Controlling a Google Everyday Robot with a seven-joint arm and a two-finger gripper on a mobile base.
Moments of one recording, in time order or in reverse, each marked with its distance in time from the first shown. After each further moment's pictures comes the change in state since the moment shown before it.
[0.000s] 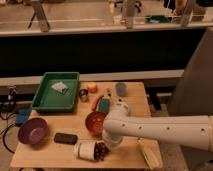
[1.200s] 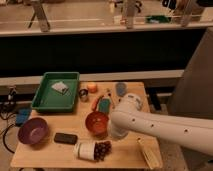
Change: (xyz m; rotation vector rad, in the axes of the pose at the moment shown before) arm 0.017 -0.005 -0.044 0.058 0.013 0.169
